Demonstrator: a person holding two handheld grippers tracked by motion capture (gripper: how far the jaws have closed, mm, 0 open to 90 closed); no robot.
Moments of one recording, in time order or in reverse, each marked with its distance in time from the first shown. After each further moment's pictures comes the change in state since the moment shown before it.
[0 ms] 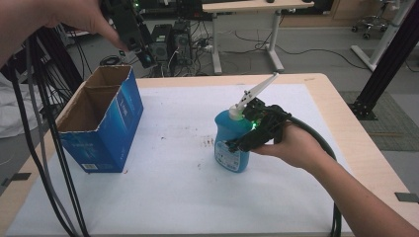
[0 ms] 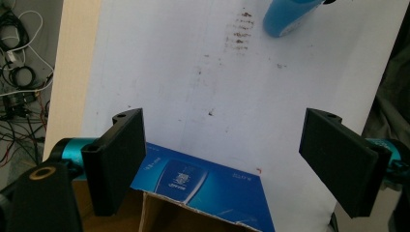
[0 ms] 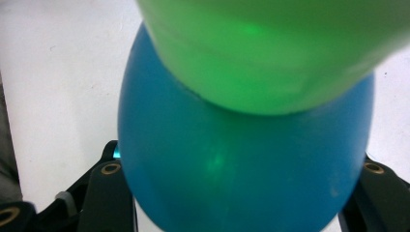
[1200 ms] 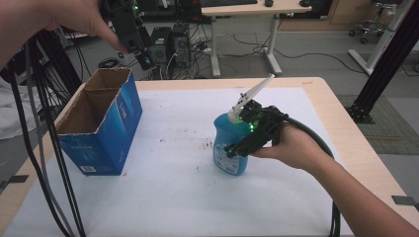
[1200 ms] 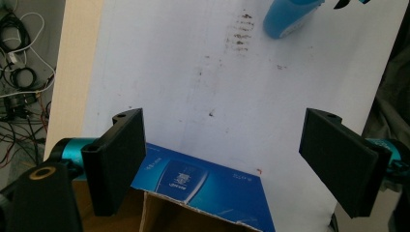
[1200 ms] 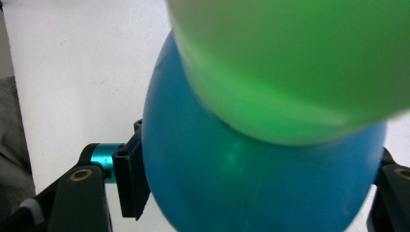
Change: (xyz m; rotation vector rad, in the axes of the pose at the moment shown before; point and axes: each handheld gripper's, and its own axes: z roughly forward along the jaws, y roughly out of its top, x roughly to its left) left arm 0.000 -0.002 -0.002 -0.010 0.000 -0.003; right arm 0.001 0.006 -0.002 0.030 0.028 -0.021
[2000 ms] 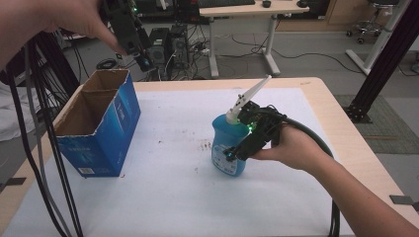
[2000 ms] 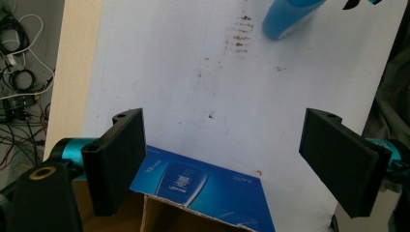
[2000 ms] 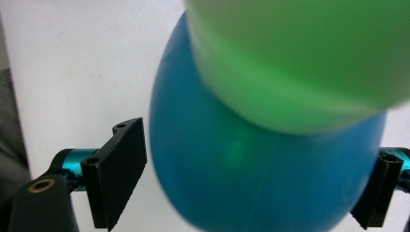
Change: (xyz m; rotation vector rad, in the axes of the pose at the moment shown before) left arm 0.001 0.002 0.001 -0.001 -0.004 0.010; right arm 0.002 0.001 -0.002 0.019 -0.018 -0.014
